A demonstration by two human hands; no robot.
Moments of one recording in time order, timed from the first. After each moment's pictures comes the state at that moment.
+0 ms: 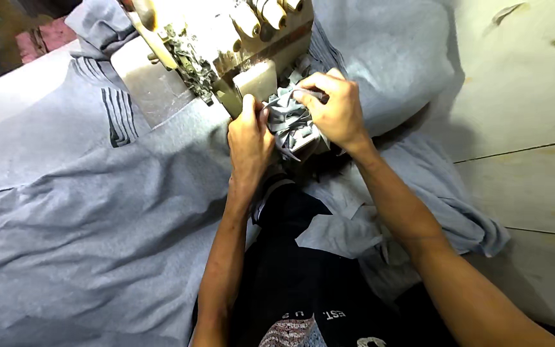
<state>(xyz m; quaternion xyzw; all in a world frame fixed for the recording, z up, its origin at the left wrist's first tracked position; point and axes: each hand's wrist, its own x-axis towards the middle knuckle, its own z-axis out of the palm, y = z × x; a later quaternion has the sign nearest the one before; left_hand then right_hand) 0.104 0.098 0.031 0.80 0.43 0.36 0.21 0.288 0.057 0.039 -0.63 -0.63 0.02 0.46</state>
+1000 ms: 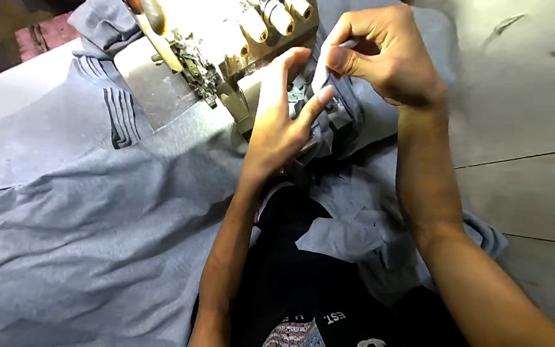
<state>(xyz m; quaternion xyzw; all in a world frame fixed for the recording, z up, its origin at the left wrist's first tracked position) 0.130 0.106 0.078 0.78 0.20 0.42 0.42 0.335 0.072 0.127 -0.43 -0.73 0.26 0.46</state>
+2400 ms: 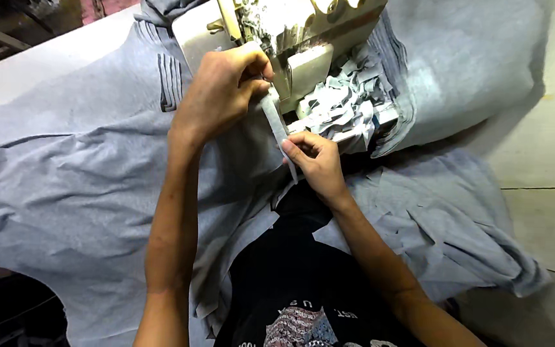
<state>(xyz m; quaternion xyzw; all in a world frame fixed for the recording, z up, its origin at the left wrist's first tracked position) -0.001 0.166 0.115 0.92 0.26 0.21 0.20 0.162 0.000 0.018 -0.53 -0.49 0.41 0.56</state>
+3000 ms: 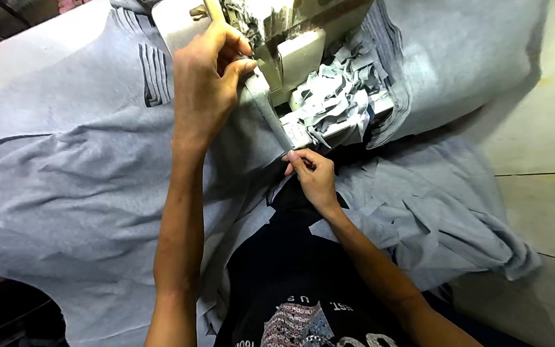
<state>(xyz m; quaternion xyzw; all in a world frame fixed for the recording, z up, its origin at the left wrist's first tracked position) 0.007 0.158 0.092 0.86 0.35 0.34 0.16 0.158 -0.028 -0.040 -0.64 -0.44 0.33 0.54</state>
